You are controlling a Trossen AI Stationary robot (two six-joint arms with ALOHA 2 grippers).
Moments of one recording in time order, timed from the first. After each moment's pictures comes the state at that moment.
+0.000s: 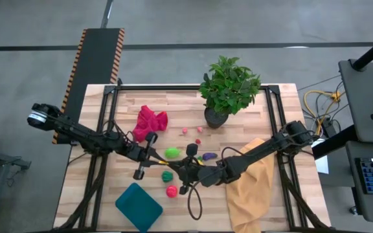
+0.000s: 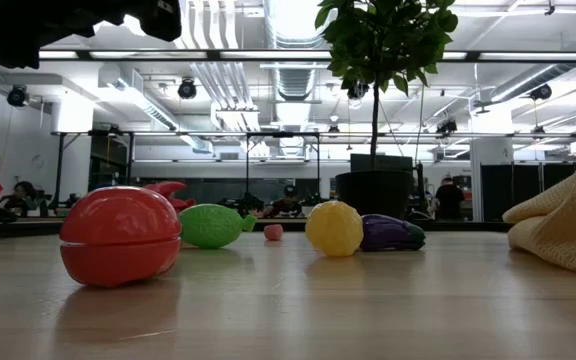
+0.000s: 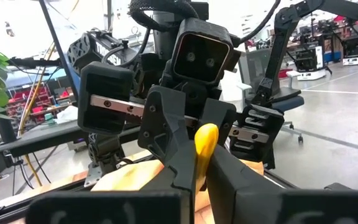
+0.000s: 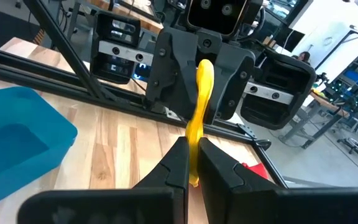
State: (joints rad) left arm -0.28 1.14 0.36 0.96 0.07 0.22; right arm 0.42 1.93 1.39 0.31 0.71 -0.31
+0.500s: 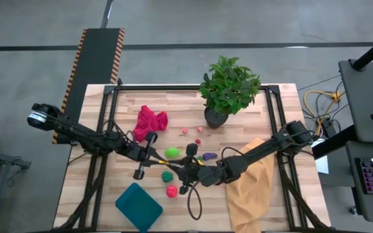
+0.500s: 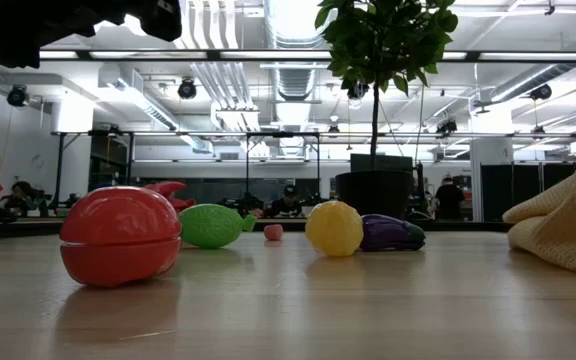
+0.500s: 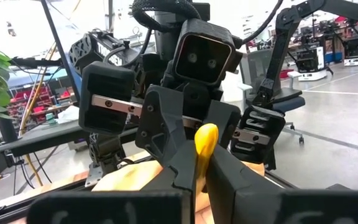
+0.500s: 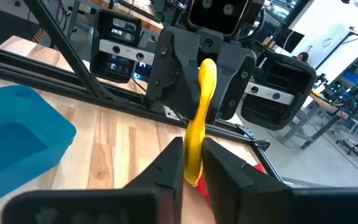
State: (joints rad) left arm -0.28 1.13 0.36 0.96 0.07 0.21; right arm 0.42 1.92 1.39 0.30 0.71 -0.32
